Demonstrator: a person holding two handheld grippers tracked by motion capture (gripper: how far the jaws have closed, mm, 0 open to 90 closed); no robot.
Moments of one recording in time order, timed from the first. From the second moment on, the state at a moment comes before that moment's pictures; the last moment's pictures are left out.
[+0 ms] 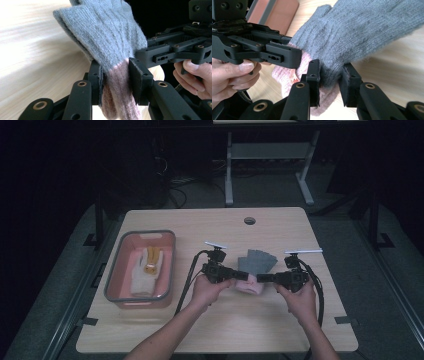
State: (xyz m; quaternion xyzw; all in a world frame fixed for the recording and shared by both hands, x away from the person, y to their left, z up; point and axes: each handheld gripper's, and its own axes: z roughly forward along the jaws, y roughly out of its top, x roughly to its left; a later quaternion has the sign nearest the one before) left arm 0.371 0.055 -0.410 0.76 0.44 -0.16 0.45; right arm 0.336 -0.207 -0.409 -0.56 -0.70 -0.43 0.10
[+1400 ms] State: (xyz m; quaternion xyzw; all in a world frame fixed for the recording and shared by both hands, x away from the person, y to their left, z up) left arm 0.374 0.155 -0.368 0.73 0.47 -0.11 0.49; right arm 0.378 -0.112 -0.361 -0.48 -0.75 -0.44 0.11
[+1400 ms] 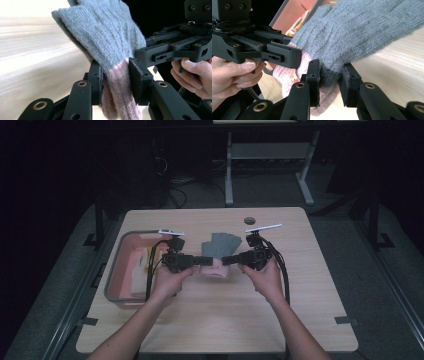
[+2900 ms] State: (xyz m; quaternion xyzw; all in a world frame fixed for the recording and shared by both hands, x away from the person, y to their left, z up) left arm 0.366 0.244 -0.349 0.69 0.51 -0.07 0.50; right arm 0.407 -0.021 -0.343 -0.43 -0.78 -0.44 0.14
